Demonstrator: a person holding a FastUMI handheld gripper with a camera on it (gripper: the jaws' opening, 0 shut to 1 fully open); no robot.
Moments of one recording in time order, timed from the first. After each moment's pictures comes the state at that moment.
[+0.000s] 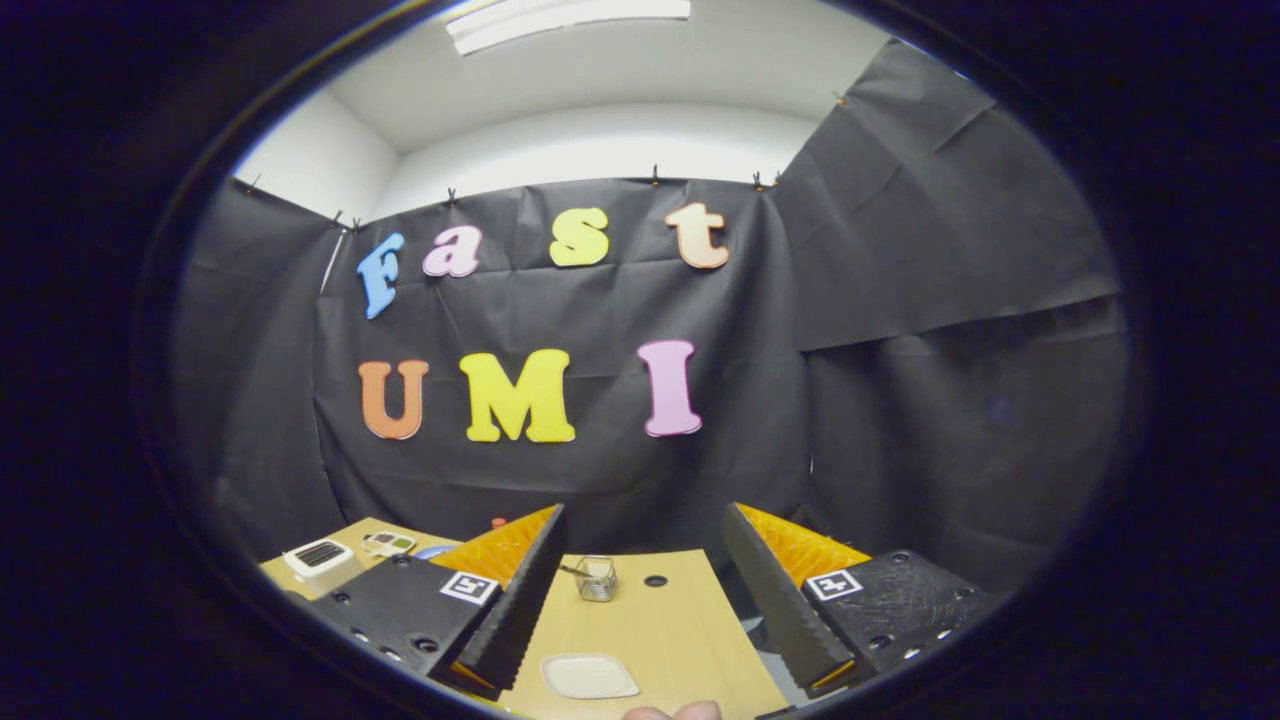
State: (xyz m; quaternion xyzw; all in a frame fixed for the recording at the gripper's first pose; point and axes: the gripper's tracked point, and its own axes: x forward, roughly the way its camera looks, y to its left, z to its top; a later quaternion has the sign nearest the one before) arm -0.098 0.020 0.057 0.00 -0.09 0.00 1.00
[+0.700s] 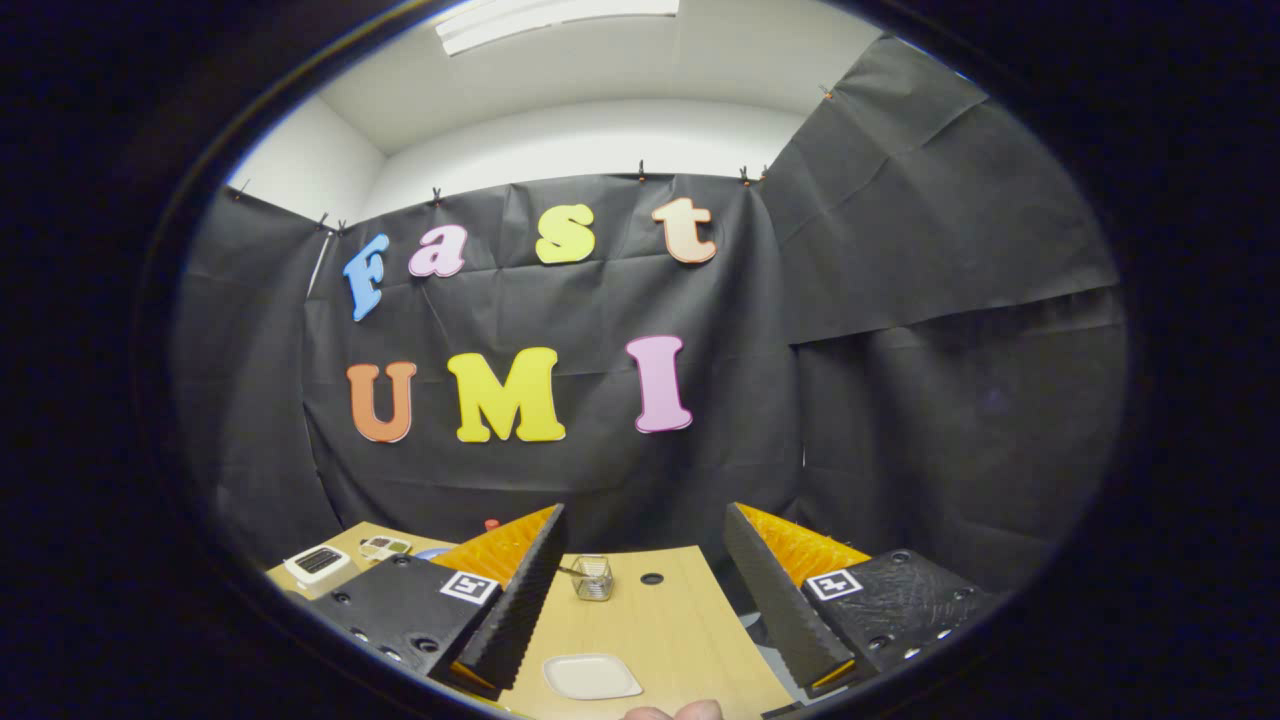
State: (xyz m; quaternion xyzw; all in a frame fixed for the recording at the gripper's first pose) arm -0.093 0.024 0.065 0.01 -0.08 -0.02 1.00
